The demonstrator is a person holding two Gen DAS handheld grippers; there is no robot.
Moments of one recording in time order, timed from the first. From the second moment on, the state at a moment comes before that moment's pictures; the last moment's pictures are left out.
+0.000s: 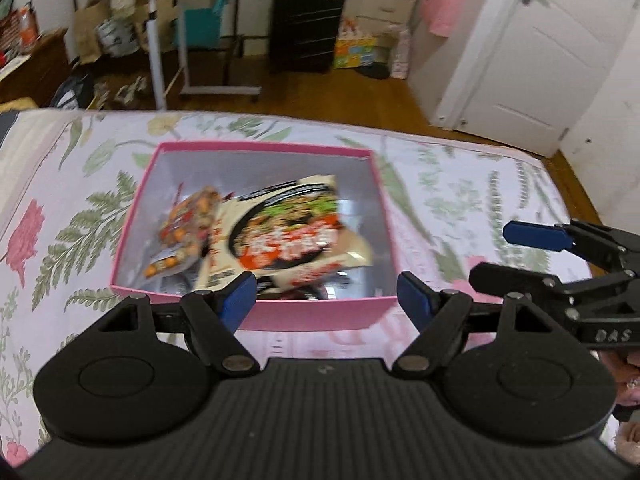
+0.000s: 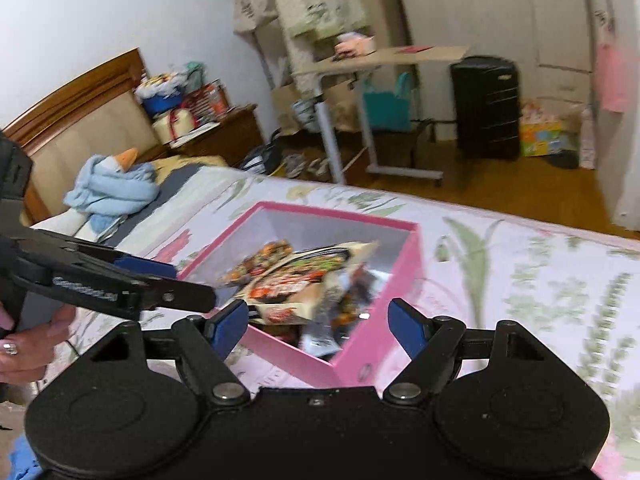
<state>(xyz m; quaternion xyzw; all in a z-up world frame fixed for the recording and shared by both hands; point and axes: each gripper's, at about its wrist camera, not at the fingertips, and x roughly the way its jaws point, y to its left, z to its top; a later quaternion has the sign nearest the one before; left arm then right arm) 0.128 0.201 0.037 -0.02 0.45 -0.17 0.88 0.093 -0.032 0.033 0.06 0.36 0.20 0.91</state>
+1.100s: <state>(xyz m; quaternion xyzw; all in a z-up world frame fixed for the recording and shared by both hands) 0.048 0.118 0.026 0.00 0.43 -0.16 0.89 -0.025 -0.101 0.032 0.04 0.32 -0.02 0.95</state>
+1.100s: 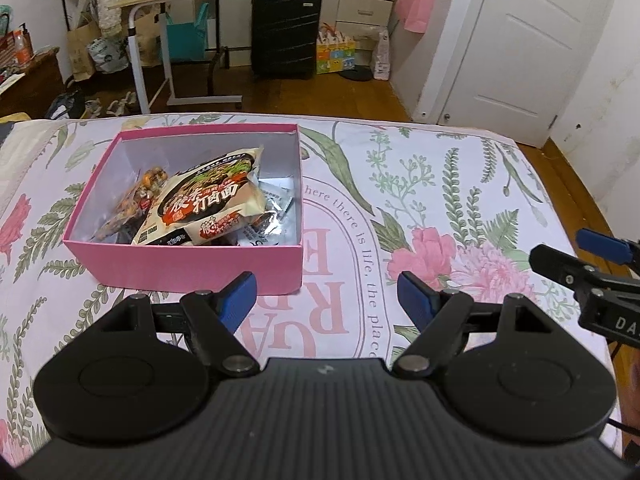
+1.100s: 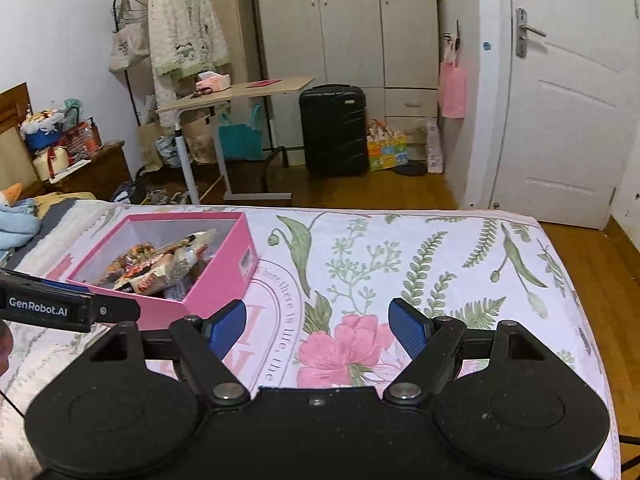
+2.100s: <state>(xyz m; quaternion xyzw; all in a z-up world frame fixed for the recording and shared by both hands) 0.022 0.106 0.007 0.04 0.38 -0.10 0.92 -0.048 -0.102 0.015 0.04 0.31 -0.07 0.95</state>
